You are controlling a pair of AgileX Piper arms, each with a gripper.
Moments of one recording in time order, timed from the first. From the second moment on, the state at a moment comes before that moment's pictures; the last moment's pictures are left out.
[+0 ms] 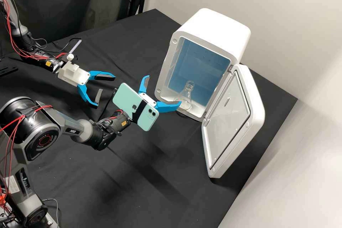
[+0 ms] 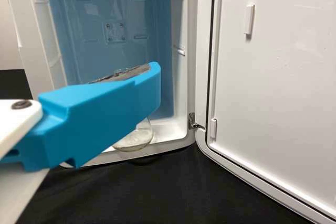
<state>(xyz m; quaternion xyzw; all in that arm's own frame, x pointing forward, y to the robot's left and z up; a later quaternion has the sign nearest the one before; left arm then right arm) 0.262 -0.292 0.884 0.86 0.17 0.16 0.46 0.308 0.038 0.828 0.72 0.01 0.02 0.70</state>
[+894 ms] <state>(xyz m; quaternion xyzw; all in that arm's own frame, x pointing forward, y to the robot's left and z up) 0.264 -0.296 0.883 0.86 0.16 0.16 0.46 0.300 0.017 0.838 0.72 -0.03 0.02 0.69</state>
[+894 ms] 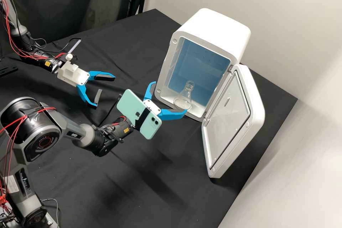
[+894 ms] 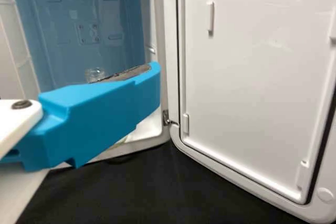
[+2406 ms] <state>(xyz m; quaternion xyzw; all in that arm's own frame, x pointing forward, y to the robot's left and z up) 0.263 -0.300 0.885 0.86 0.15 0.16 0.46 0.320 -0.010 0.822 0.73 -0.04 -0.02 0.69</state>
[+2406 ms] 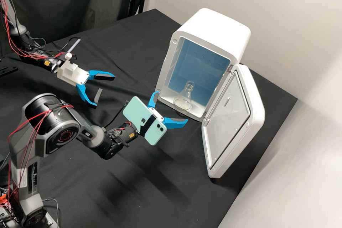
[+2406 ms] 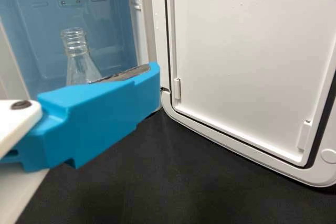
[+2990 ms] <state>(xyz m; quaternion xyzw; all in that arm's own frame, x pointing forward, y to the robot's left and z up) 0.263 -0.300 0.885 0.86 0.15 0.16 0.46 0.324 -0.011 0.819 0.73 -0.03 -0.02 0.69</state>
